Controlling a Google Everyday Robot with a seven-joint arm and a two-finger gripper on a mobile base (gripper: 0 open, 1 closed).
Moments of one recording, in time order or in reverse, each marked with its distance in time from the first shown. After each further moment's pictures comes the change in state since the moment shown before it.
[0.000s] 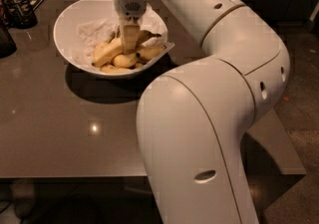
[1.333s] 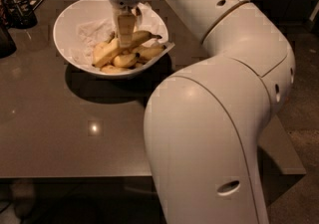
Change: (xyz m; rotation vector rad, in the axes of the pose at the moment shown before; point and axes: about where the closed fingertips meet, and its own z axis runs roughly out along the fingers) arm -0.022 0.001 -0.034 0.071 -0.002 -0.065
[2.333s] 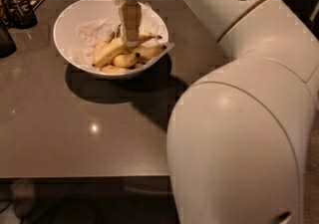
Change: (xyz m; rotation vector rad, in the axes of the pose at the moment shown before) arm 0.004 0.015 -0.040 0.062 0.014 -0.031
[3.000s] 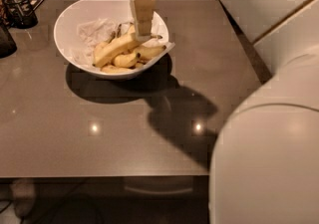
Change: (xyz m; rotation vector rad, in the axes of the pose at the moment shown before) arm 0.019 0.024 -0.047 0.072 0.013 0.017
